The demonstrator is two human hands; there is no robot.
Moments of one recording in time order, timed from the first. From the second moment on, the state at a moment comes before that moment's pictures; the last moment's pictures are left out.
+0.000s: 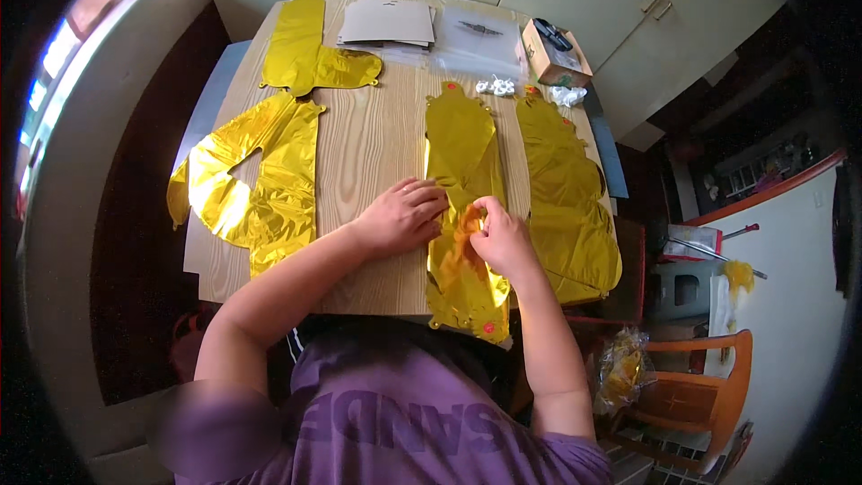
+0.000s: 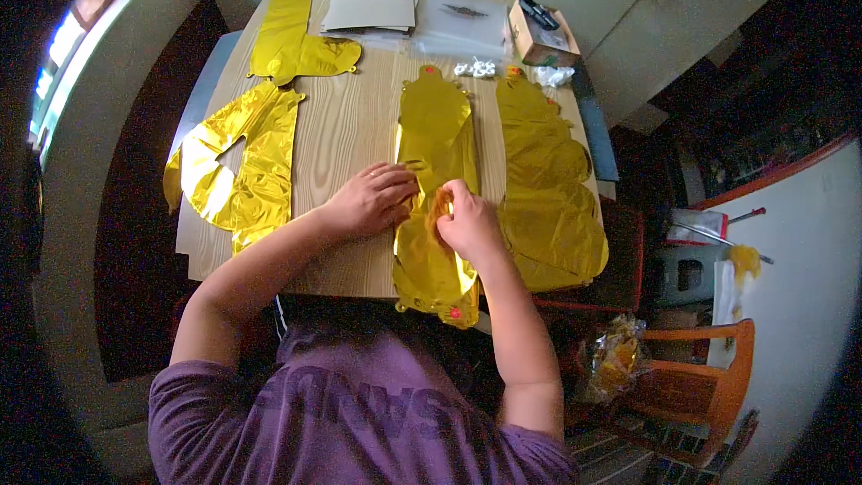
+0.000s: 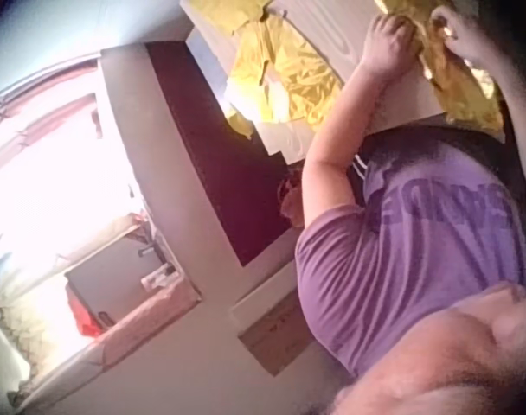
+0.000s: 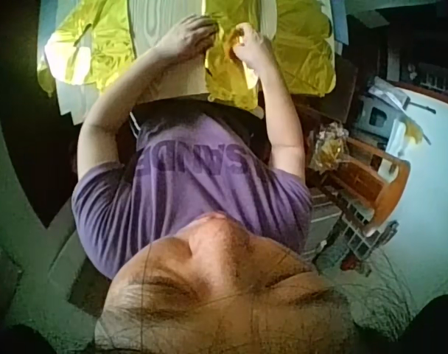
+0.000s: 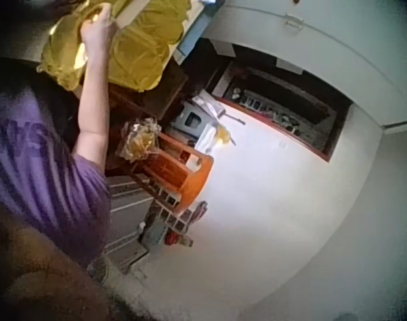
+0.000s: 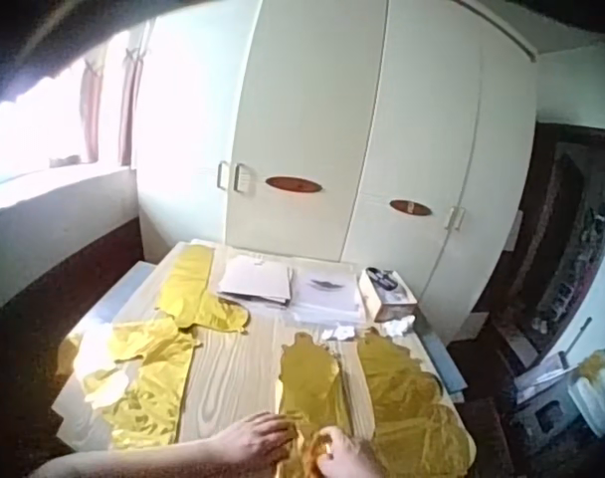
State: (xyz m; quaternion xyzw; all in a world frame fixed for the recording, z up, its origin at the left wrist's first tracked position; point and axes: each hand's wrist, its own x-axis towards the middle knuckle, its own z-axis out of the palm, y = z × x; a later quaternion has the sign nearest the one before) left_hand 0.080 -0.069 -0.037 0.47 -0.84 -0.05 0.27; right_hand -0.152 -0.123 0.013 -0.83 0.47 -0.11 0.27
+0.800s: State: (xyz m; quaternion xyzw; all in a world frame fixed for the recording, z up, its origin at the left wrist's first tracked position) left_hand 0.113 -0.125 -0.037 0.48 -0.83 -0.07 0.27; right_hand -0.138 -0.013 -0.004 -0.95 0.26 -0.16 0.07
